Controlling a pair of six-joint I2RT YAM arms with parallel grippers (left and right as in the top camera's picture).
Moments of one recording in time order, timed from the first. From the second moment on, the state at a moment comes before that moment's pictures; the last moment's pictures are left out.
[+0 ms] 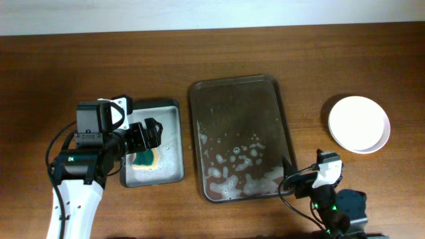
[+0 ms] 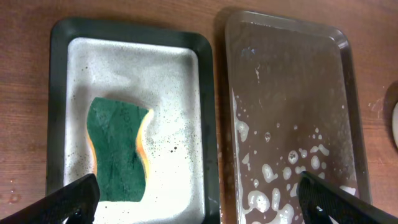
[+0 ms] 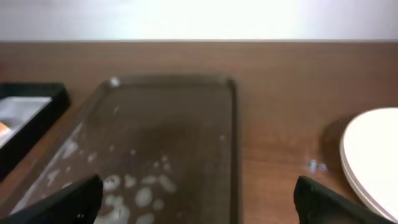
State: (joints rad) left arm -0.02 1.14 1.00 -0.81 0.26 -0.25; right arm 0.13 0.04 0.16 -0.39 -0.11 0.07
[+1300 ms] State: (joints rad) left arm -0.02 0.88 0.98 -0.65 0.22 -0.20; right arm 0.13 0.01 0.02 -0.07 -0.13 0.07
